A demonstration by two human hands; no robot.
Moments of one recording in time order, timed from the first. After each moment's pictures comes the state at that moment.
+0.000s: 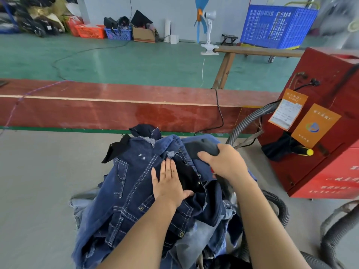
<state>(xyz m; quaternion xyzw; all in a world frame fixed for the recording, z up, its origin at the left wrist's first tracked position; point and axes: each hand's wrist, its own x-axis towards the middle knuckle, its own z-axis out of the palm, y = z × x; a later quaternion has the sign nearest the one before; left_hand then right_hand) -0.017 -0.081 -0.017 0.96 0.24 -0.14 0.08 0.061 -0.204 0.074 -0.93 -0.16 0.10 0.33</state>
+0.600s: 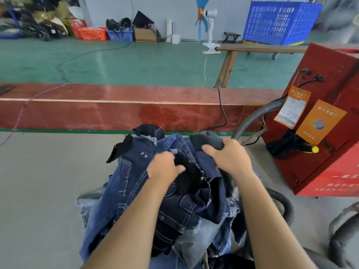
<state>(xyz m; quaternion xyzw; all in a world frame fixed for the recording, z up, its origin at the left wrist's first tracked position) -0.006 -0.047 0.032 0.93 0.31 -0.04 0.22 0.066 -0.203 0.078 -0.93 -0.15 0.06 0.34</state>
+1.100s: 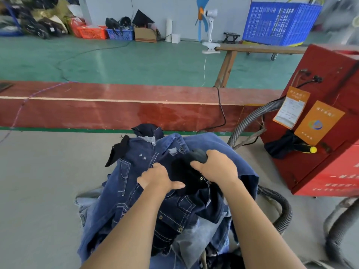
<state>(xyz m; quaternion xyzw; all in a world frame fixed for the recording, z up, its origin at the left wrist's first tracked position) -0.019 -0.052 0.010 0.90 0.39 -0.15 0.13 0.049 -0.187 0.058 -0.96 -0.19 0.10 0.18</state>
